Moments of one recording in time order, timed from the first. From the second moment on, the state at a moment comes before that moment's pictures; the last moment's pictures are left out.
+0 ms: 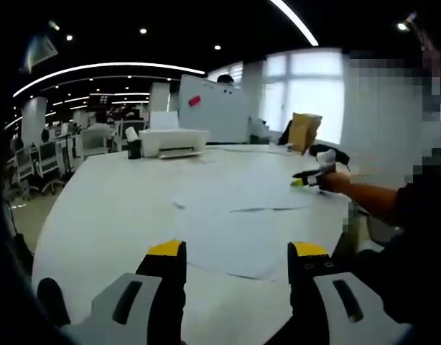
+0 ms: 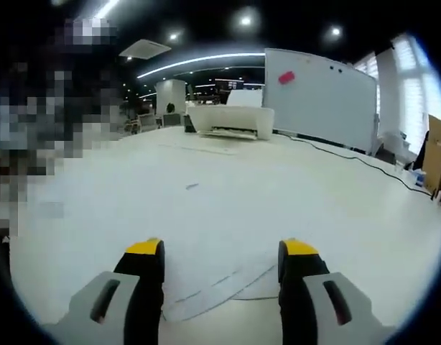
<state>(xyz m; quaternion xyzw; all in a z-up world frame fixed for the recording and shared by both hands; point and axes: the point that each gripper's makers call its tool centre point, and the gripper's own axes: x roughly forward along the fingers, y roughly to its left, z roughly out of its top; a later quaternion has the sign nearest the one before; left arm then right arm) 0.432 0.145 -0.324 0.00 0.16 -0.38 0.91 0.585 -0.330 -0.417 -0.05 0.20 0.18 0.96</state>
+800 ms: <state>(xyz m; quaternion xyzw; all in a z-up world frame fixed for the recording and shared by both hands) 0.431 0.145 -0.326 0.00 0.16 -0.38 0.91 0.588 -0.321 -0.426 -0.05 0.20 0.19 0.96</state>
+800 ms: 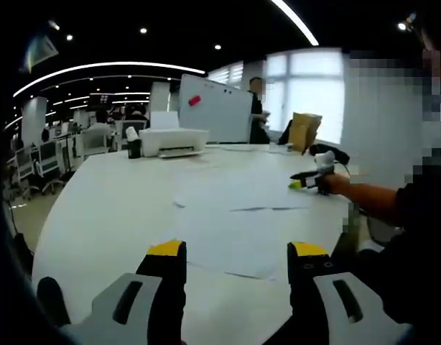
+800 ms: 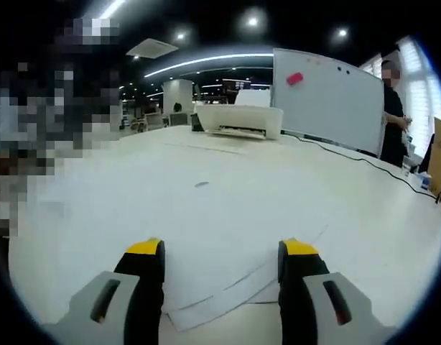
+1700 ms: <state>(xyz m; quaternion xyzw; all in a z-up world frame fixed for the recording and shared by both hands) 0.432 0.141 -0.324 0.01 0.16 -0.39 0.91 0.584 -0.312 -0.431 -0.04 0.20 0.20 0.96</state>
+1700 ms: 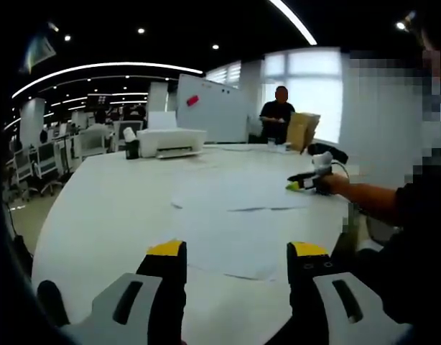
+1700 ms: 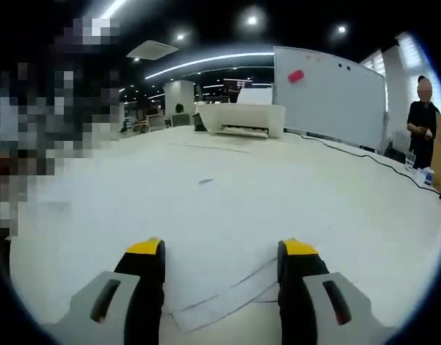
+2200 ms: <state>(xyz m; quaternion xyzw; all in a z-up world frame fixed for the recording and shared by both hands) 0.430 0.135 -0.328 0.01 0.16 -0.39 0.90 0.588 -0.313 -0.431 -0.04 0.20 0.19 0.96</state>
